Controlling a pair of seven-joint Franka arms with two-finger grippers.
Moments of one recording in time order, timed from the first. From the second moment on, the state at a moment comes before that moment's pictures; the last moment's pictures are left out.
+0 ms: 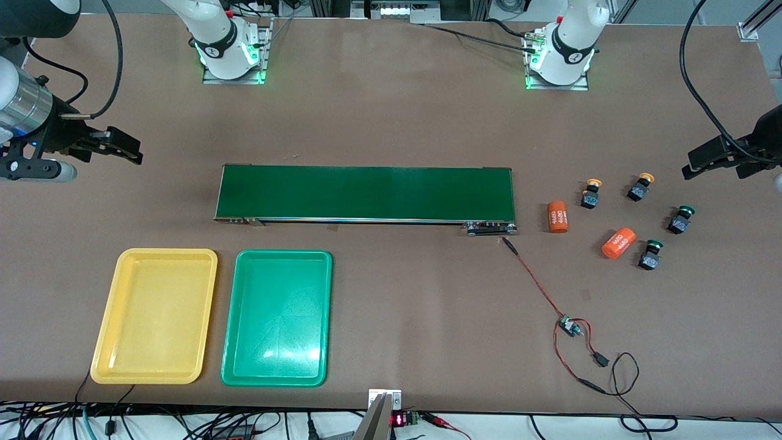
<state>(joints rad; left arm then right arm) -0.01 0.14 0.05 -1.42 -0.06 1.52 -0.02 0.03 0.06 0.05 -1.59 0.00 1.58 0.12</state>
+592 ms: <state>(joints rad) -0.06 0.39 0.03 -1.43 -0.06 1.54 -0.02 0.03 0.06 0.05 -1.59 0.00 1.58 0.12</state>
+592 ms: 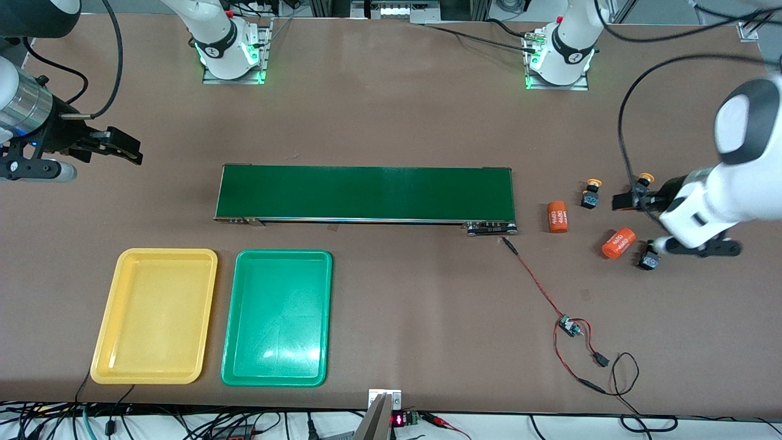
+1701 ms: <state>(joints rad) -0.05 0.44 0.03 -1.44 -0.06 1.56 -0.02 0.03 0.06 0.05 -1.59 0.00 1.58 0.12</state>
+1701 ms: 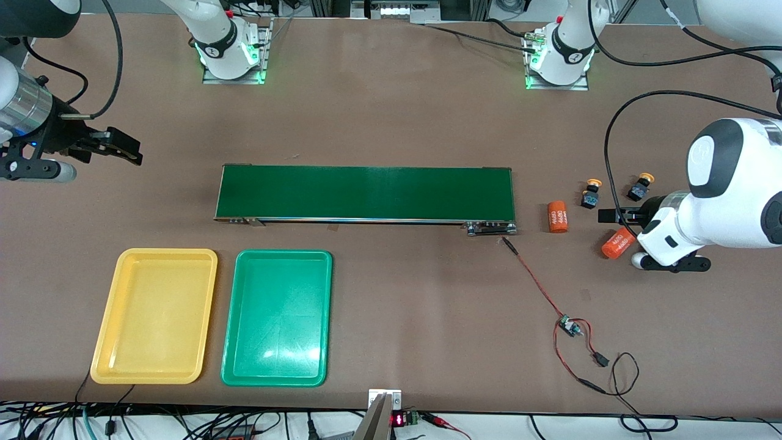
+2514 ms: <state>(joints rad) -0.05 0.32 0.03 -1.85 -0.07 1.89 -0.02 0.03 0.06 0.05 -1.59 0.00 1.58 0.12</state>
